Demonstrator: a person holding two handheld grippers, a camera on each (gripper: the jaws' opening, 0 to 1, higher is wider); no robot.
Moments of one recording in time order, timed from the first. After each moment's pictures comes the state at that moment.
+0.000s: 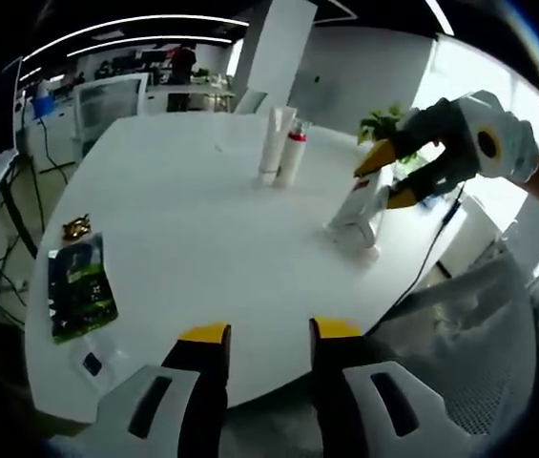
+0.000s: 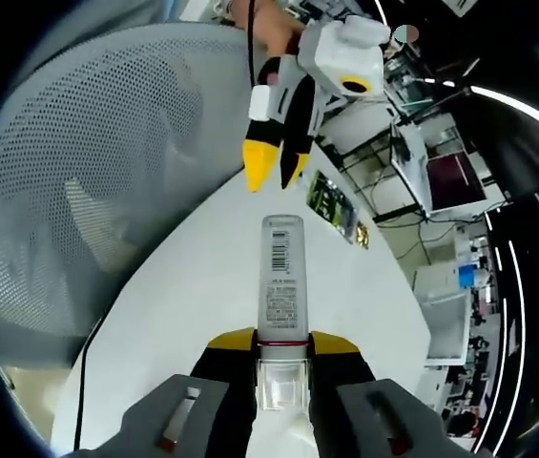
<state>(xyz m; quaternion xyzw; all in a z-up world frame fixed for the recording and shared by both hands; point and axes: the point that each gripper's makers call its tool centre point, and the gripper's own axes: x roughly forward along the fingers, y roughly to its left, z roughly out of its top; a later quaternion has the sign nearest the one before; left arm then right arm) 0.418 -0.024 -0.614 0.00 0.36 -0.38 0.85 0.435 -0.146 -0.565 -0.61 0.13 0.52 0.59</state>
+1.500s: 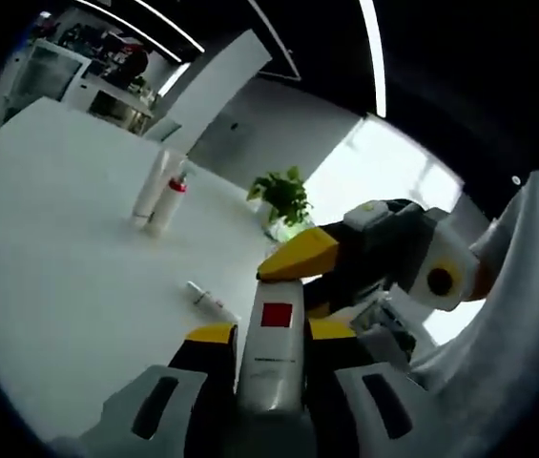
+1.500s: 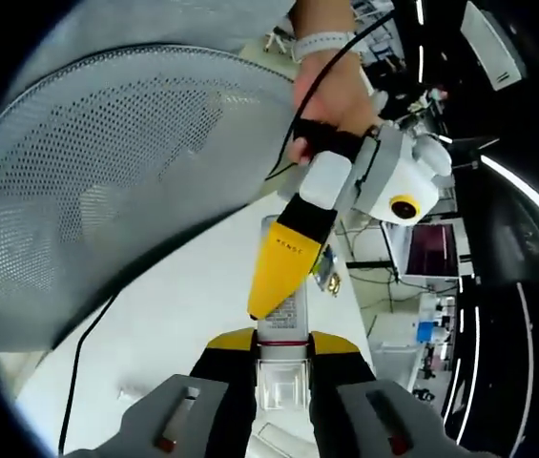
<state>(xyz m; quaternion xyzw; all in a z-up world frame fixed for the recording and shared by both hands) 0.382 -0.120 -0.534 -0.20 0.29 -0.58 0.74 0.390 -0.109 -0.530 -0.68 0.00 0.51 0.53</state>
